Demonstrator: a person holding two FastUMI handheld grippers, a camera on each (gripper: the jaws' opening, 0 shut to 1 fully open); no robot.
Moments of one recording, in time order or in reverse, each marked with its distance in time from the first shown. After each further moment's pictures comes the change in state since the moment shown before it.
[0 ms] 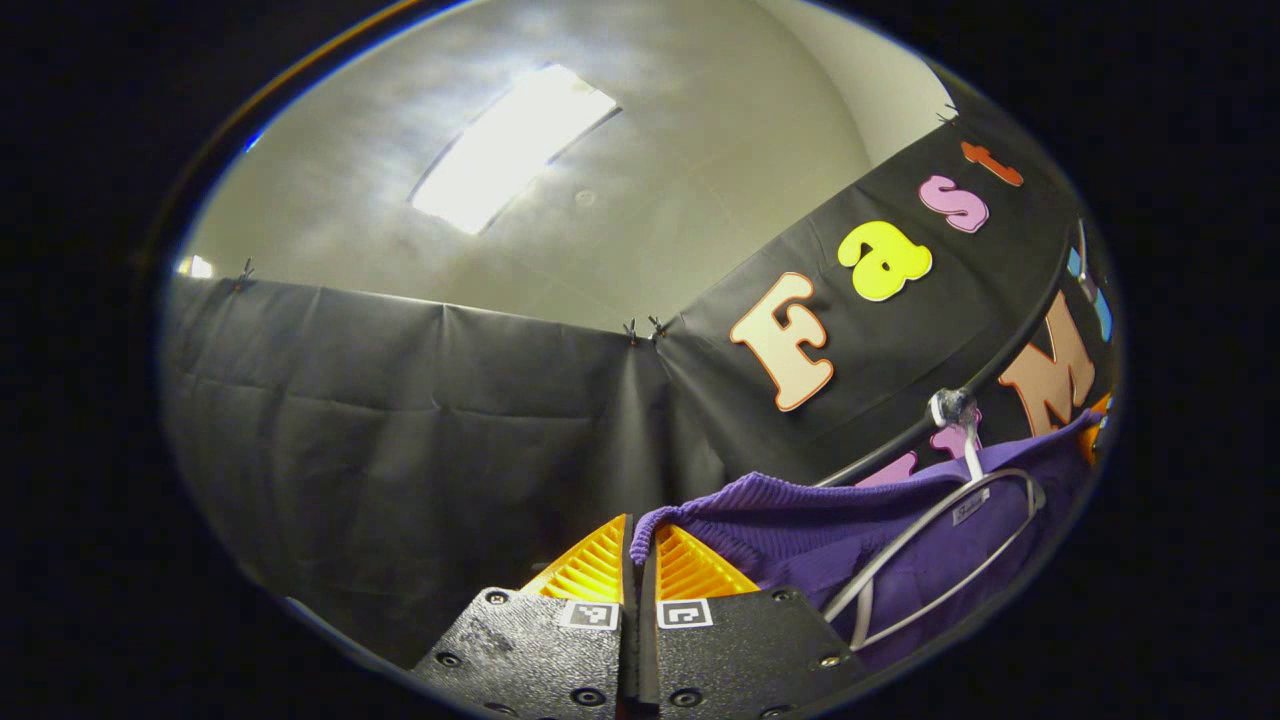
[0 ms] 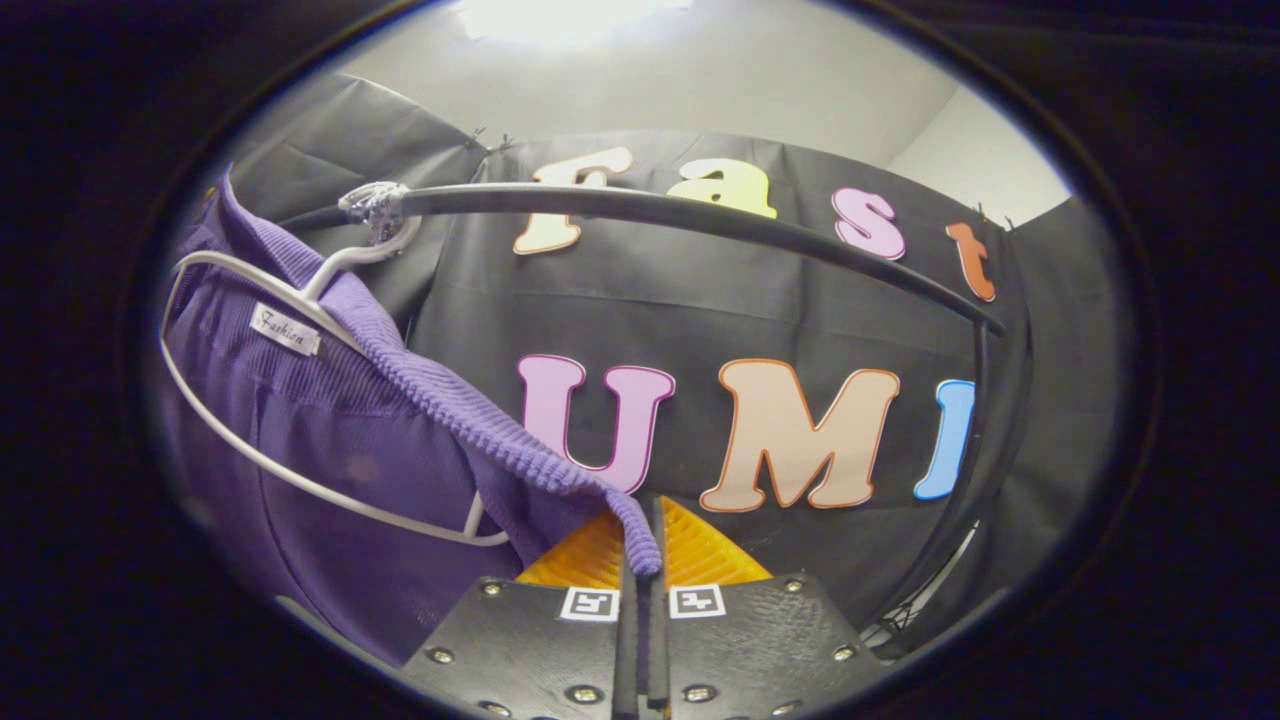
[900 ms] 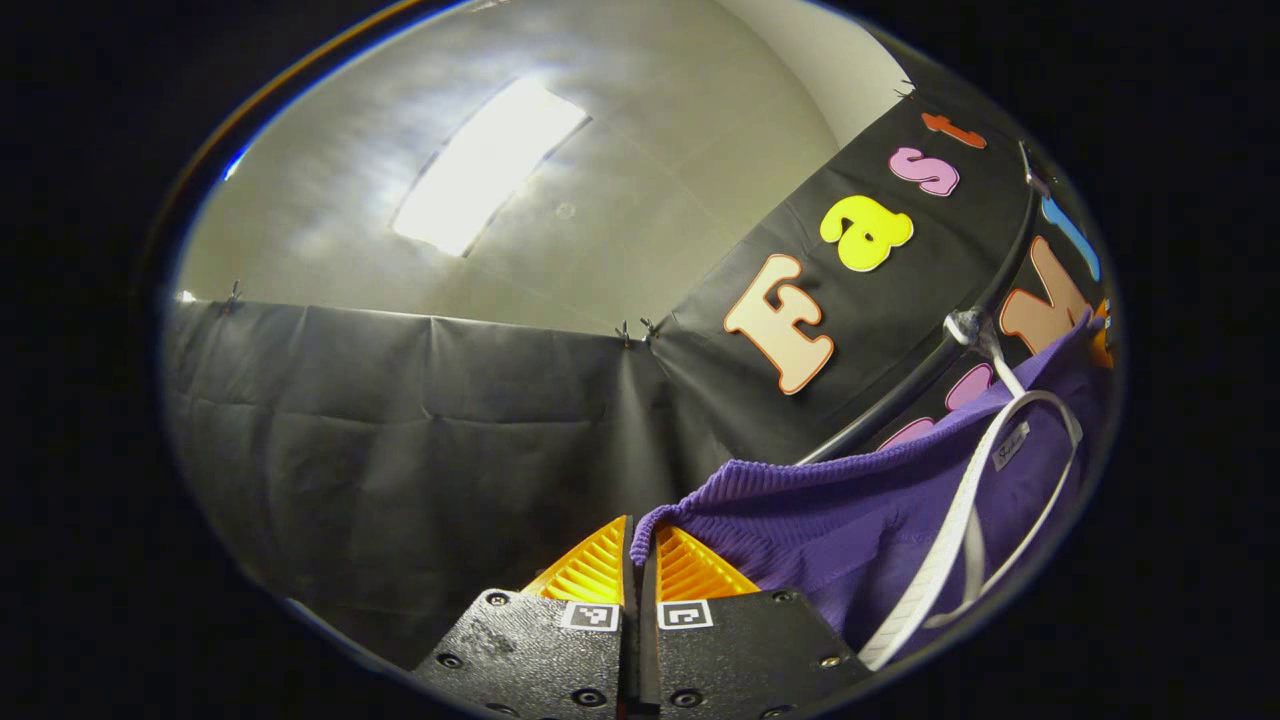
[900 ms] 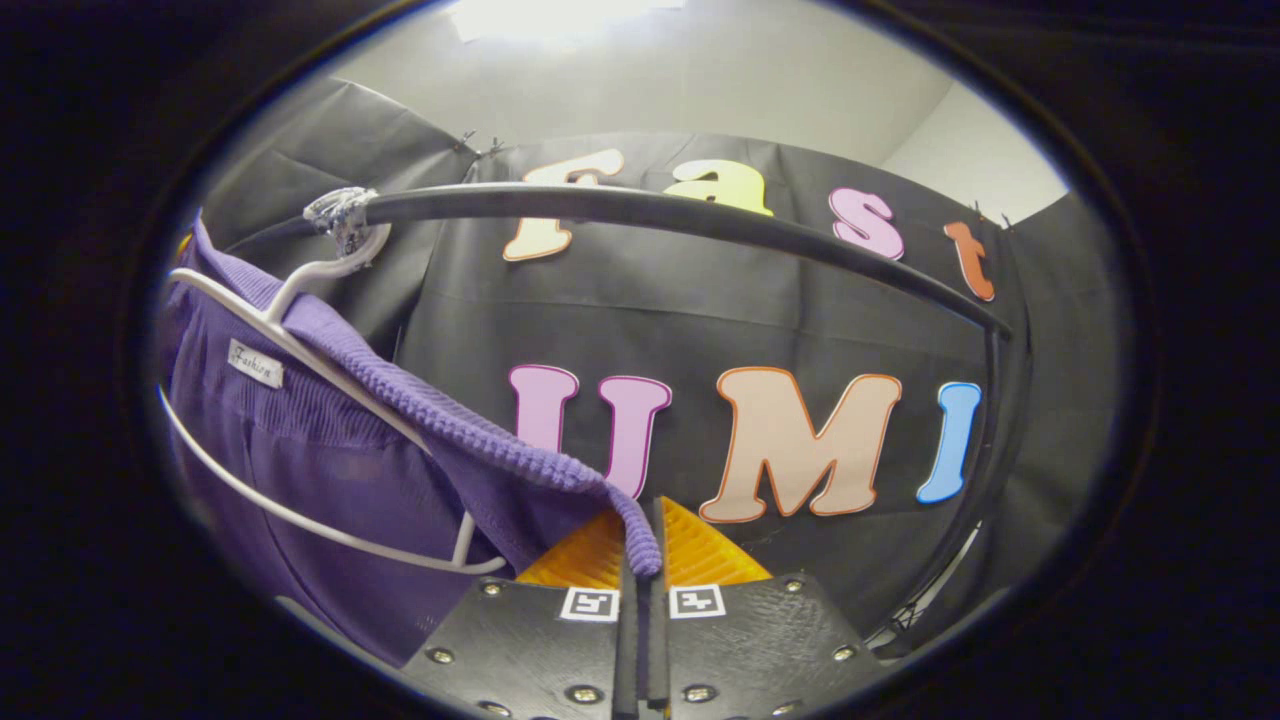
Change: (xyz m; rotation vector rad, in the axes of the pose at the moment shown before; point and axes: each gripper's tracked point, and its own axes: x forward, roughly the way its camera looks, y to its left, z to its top) left arm 0.024 0.002 -0.051 0.035 -0.018 -0.016; right arm 0.021 0.001 0.011 0.016 -0.018 -0.014
